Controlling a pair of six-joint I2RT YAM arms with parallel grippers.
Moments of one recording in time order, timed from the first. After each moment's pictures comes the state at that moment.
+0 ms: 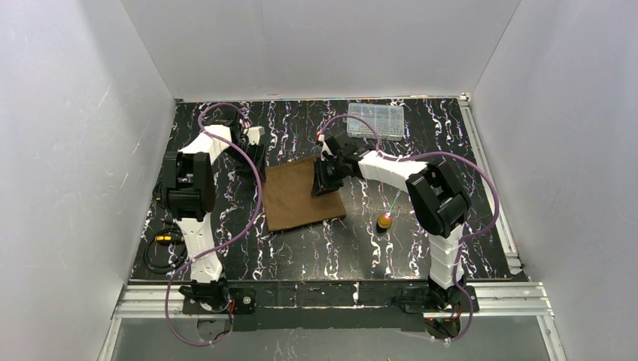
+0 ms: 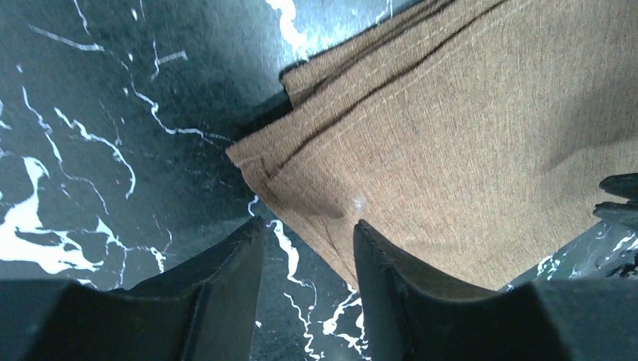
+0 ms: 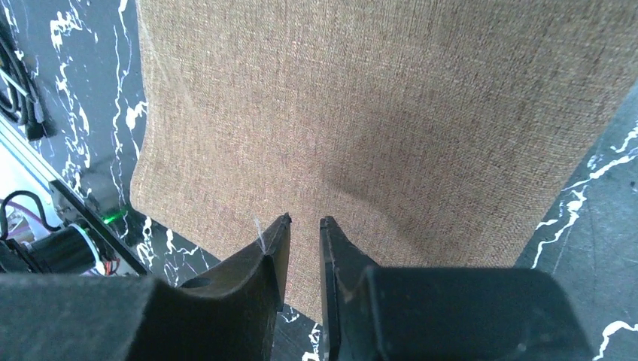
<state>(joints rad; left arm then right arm) -0.06 2.05 1.53 -0.89 0.38 0.10 0.70 1.98 1.40 -0.37 -0.40 0.48</state>
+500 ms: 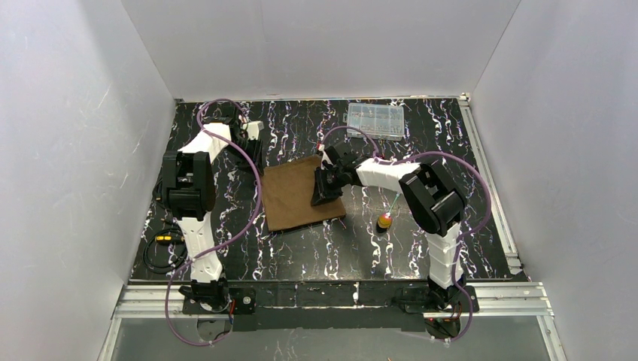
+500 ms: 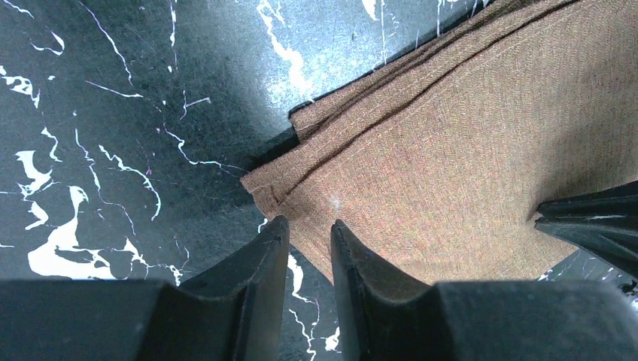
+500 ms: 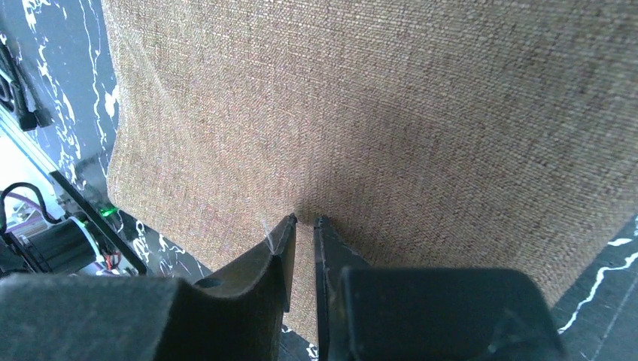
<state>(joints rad) -0.07 2.07 1.58 -0.85 0.37 0.08 0.71 2.02 1.30 -0.28 -0.44 0.53</state>
